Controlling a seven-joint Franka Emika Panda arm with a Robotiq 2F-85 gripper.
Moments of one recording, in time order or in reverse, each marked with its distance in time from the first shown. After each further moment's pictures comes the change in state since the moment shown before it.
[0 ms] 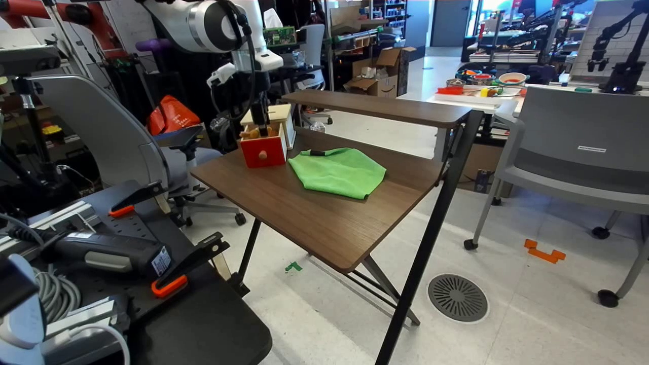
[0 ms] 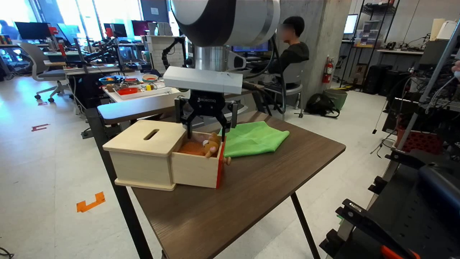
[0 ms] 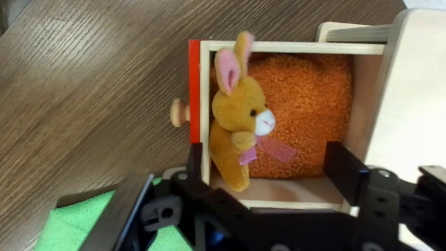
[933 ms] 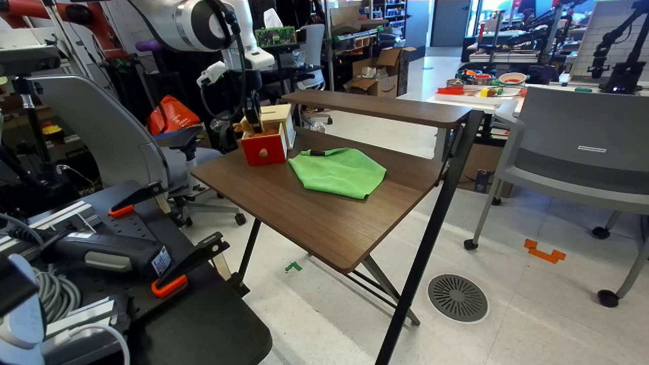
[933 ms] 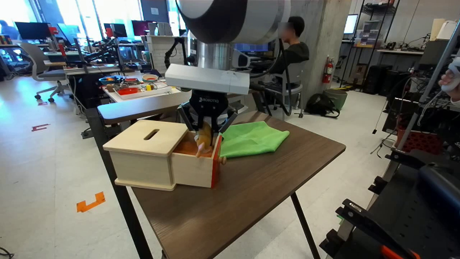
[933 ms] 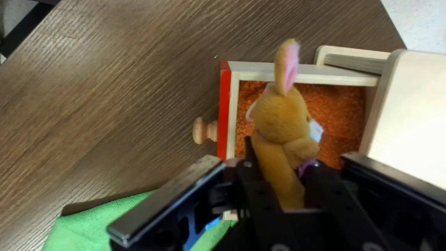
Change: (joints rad) arm 0.007 -0.060 0.012 -0.104 -0.001 0.064 -0.012
